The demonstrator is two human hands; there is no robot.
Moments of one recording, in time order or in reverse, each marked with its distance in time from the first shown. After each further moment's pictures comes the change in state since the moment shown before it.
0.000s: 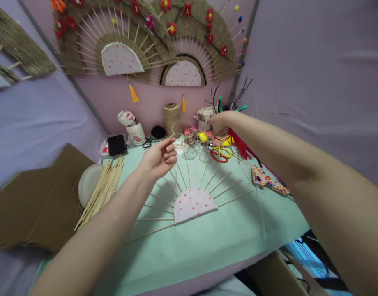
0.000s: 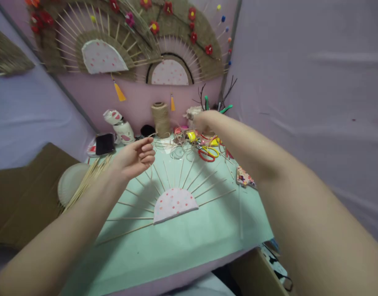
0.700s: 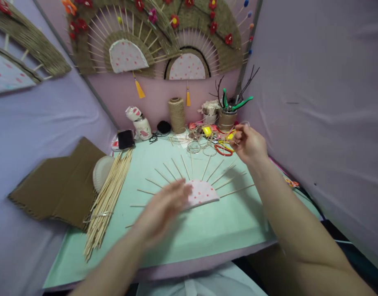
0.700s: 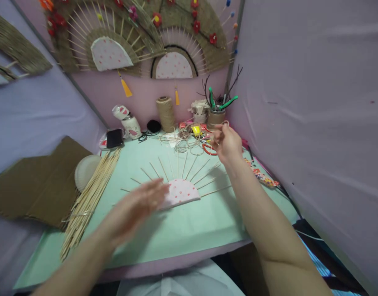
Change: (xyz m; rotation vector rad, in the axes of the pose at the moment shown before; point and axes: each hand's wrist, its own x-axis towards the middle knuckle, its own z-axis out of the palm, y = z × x) left_hand -0.107 -0.093 -0.027 0.235 0.234 -0.073; right_hand -0.144 0.041 0.039 1.325 0.444 0.190
